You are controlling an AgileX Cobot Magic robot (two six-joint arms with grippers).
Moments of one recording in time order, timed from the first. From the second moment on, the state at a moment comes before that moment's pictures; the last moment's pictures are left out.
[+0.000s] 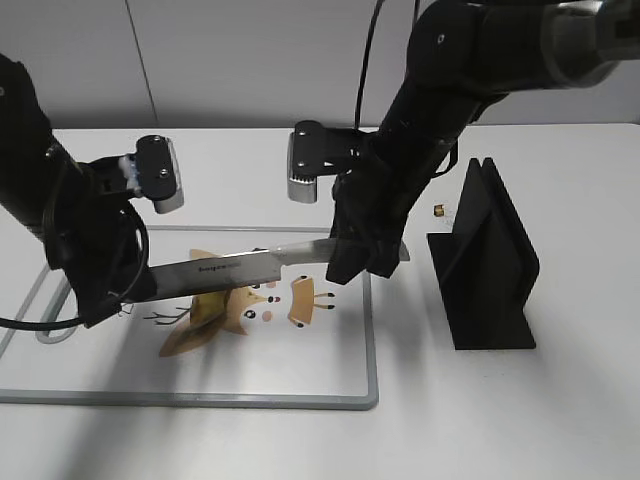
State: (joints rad) left arm -0.33 1.75 -1.01 -0.37 0.73 1.23; right arm 0.50 2.07 -1.46 0.44 0.91 -1.24
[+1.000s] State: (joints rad) left arm -0.33 1.76 -0.98 -0.36 0.65 1.22; right arm 0.50 2.13 -1.46 0.46 0.84 -1.28
